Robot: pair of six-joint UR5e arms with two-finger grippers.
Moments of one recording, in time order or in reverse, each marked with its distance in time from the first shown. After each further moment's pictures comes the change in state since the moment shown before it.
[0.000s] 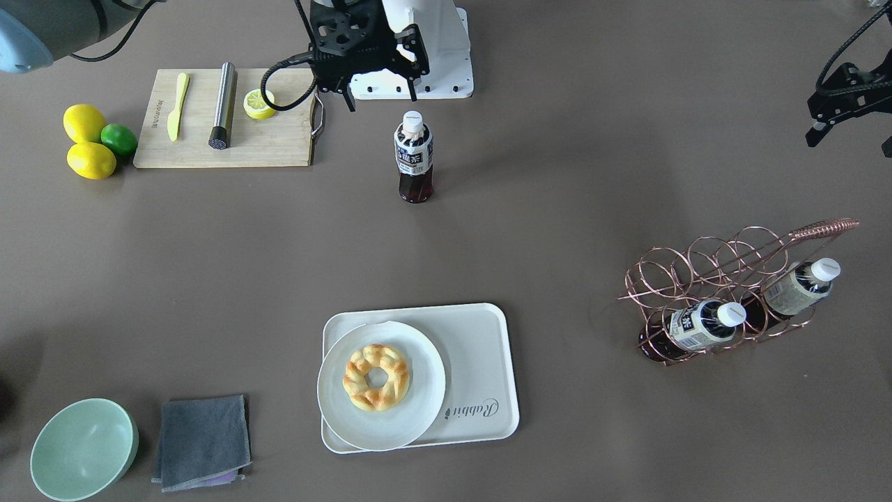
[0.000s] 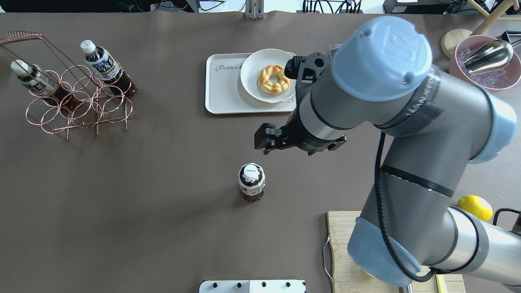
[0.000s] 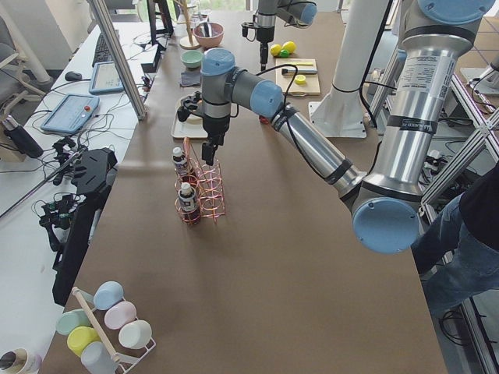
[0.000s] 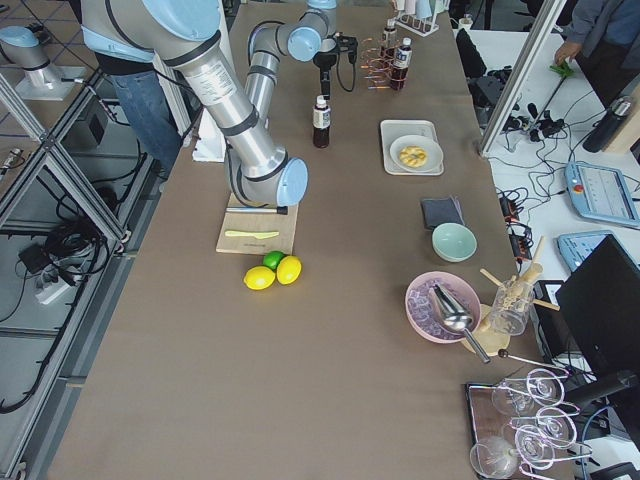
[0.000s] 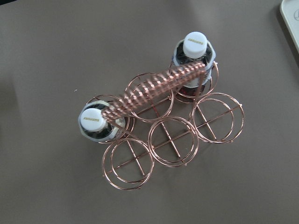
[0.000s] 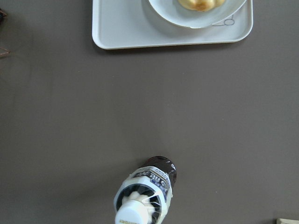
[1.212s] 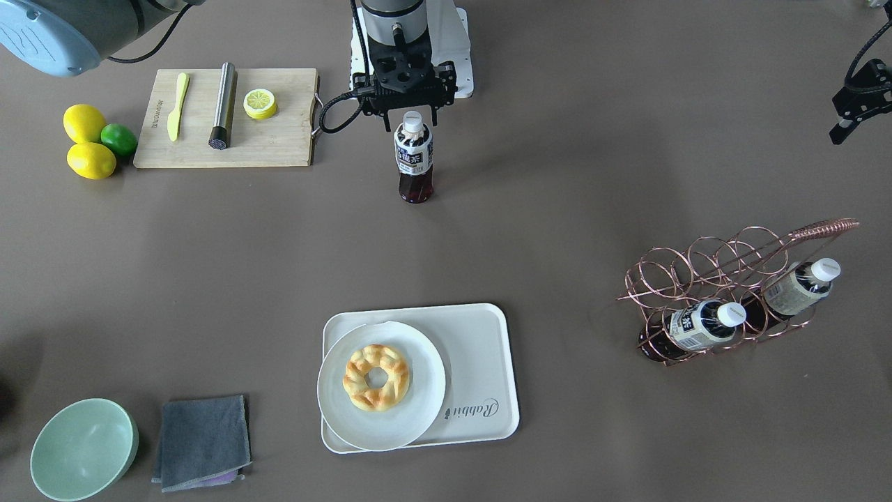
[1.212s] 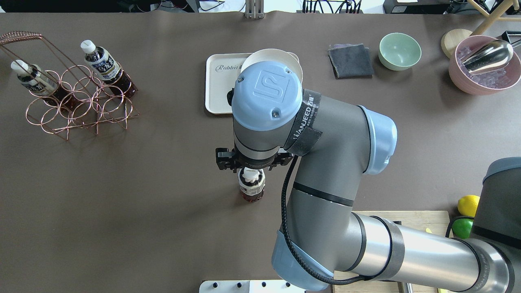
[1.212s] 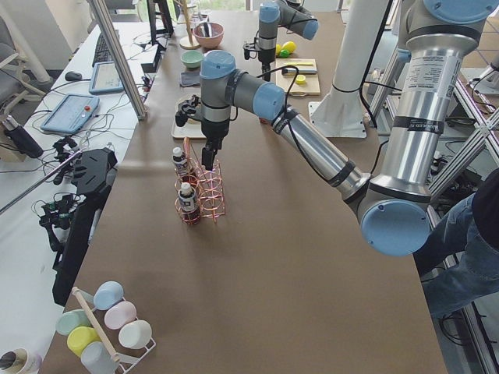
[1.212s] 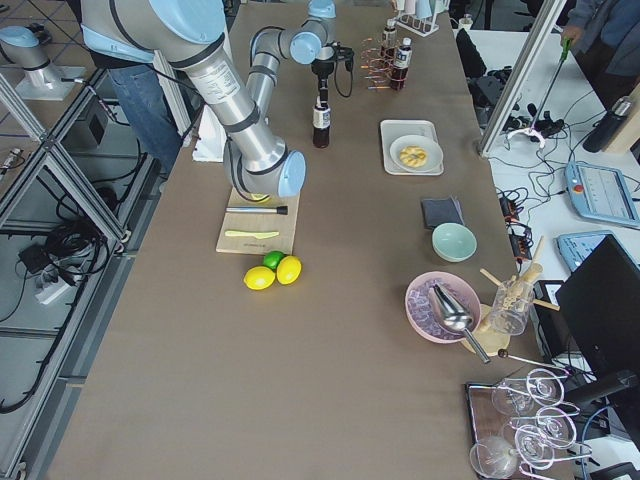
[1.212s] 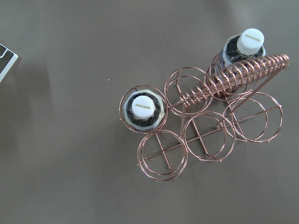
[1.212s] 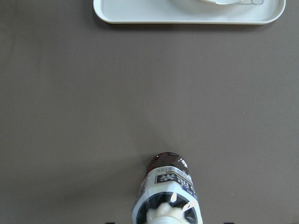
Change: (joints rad) left arm -0.039 0.019 0.000 0.002 -0.003 -0.008; right arm -0.073 0.060 -0.147 -0.007 -0.052 -0.029
